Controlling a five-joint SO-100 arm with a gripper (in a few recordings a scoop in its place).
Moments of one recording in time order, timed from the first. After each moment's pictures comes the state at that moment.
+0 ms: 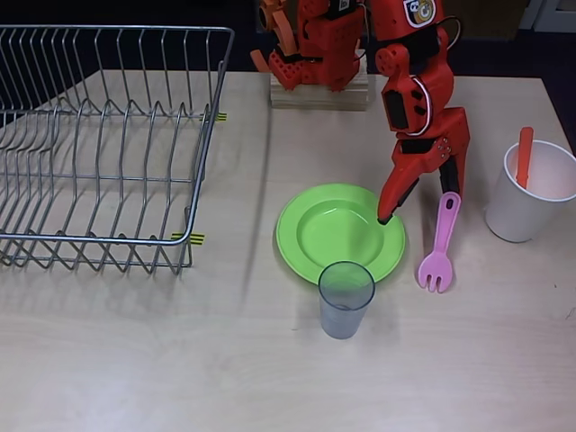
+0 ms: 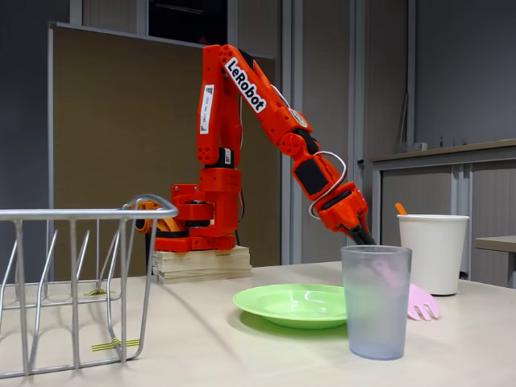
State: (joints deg) arm -40.3 89.9 144.6 1.8 73.0
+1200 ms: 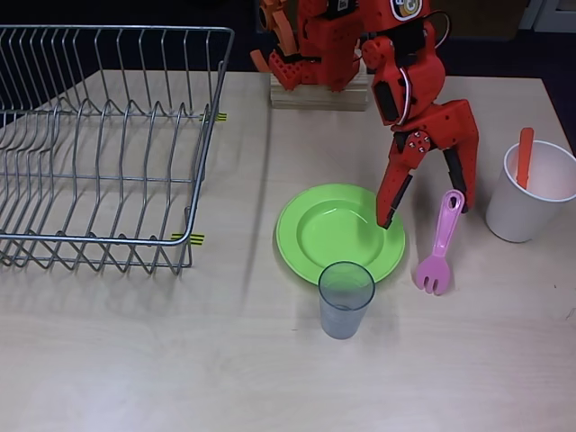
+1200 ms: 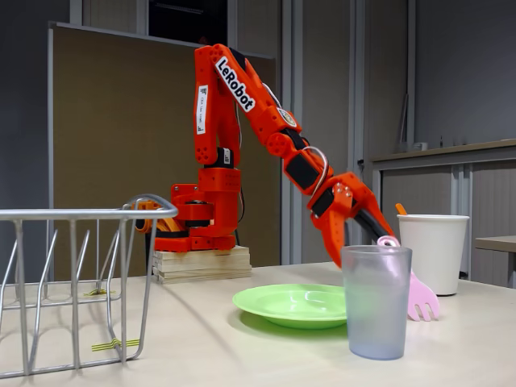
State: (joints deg) arm -37.4 95.3 151.4 -10.7 104.6
